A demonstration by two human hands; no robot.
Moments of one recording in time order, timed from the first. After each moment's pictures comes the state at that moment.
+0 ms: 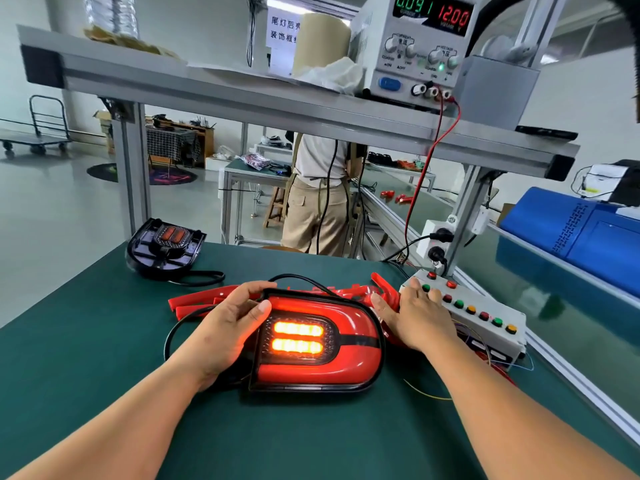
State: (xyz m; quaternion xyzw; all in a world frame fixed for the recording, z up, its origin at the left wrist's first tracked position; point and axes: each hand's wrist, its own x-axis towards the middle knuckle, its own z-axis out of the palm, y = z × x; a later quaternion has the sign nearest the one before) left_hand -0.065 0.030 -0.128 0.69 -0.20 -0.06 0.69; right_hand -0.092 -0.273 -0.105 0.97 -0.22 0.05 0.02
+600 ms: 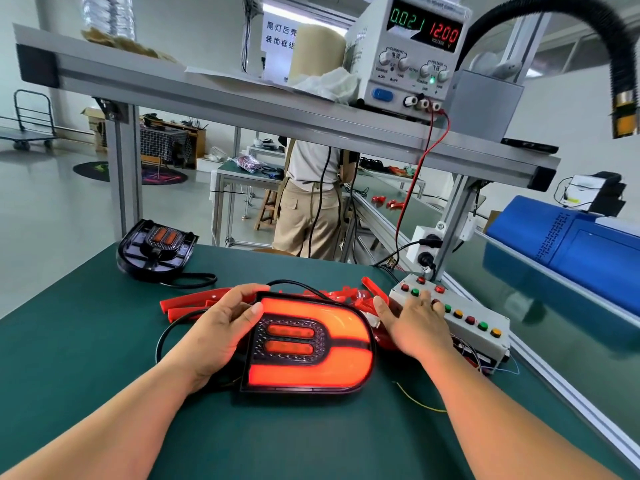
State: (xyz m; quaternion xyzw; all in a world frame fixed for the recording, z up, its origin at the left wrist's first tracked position) left_hand -0.060 0.028 -0.134 0.65 -0.21 -0.08 0.73; right_hand -0.100 -0.282 -0.111 0.95 -0.30 0.07 -0.04
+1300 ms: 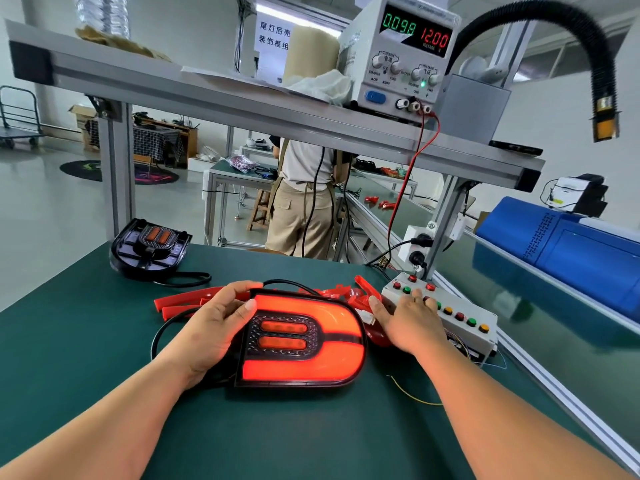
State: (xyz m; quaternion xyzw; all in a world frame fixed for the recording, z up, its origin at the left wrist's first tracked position) left_hand -0.060 0.030 -0.134 0.64 -0.20 -0.07 0.73; right_hand -0.103 -0.283 -0.107 0.96 -0.29 0.06 -0.01
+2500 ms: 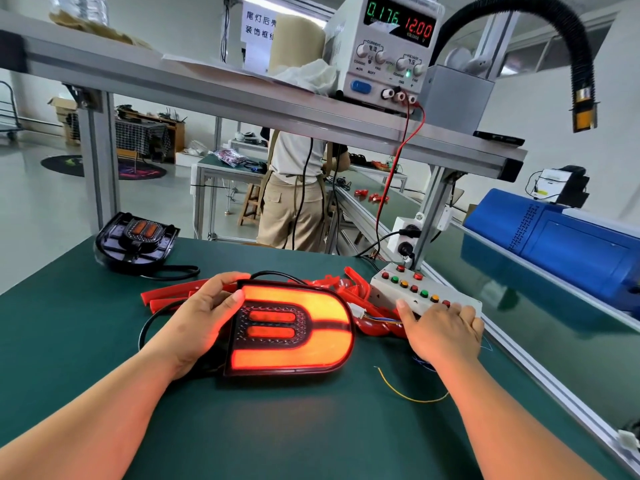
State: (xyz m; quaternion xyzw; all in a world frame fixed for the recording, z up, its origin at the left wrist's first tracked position) left_hand -0.057 0.030 -0.137 0.63 -0.21 -0.07 0.74; right_hand -0.157 -0.305 -0.107 0.90 -0.40 0.11 0.09
